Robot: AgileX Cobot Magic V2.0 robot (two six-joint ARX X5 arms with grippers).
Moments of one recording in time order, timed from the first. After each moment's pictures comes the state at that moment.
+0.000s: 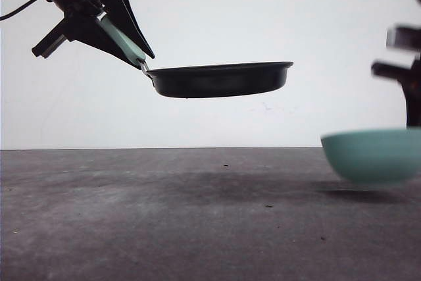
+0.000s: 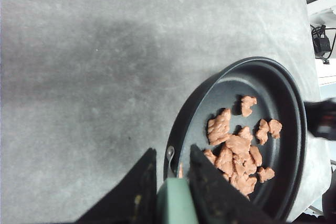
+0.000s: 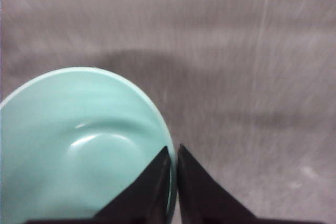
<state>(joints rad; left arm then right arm) -0.38 1.44 1.21 -0.54 0.44 -0.54 0.04 1.45 0.89 -0.49 -0.21 0.18</state>
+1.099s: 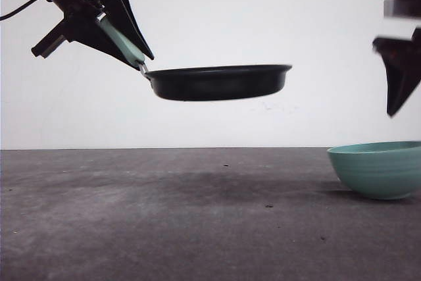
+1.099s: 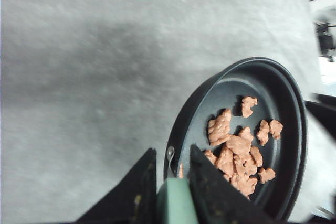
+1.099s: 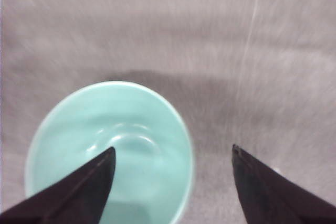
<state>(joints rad) -0.39 1.44 1.21 -0.55 0.41 -0.52 0.10 1.26 0.89 -0.51 -0.08 0.14</state>
